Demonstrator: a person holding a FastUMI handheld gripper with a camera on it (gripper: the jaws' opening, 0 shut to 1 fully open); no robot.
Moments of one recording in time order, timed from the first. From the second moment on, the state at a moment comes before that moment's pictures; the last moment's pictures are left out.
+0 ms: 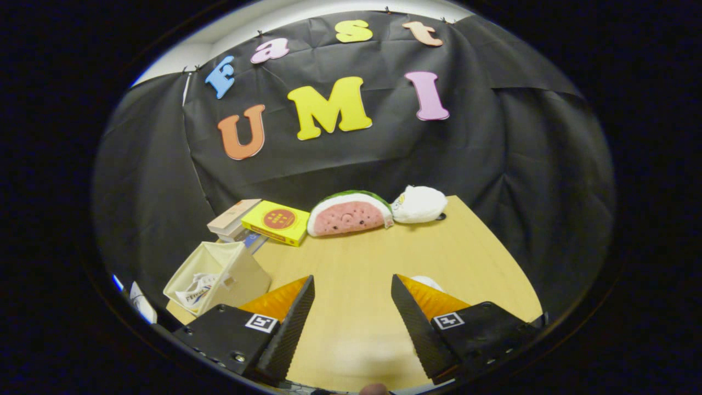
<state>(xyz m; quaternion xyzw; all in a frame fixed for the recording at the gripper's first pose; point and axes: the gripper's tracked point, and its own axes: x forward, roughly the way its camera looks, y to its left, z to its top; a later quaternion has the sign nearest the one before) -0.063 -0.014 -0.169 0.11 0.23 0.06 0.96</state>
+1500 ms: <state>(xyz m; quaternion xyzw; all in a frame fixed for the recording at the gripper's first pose) -0.013 -0.129 -0.379 0.06 0.43 0.04 0.90</state>
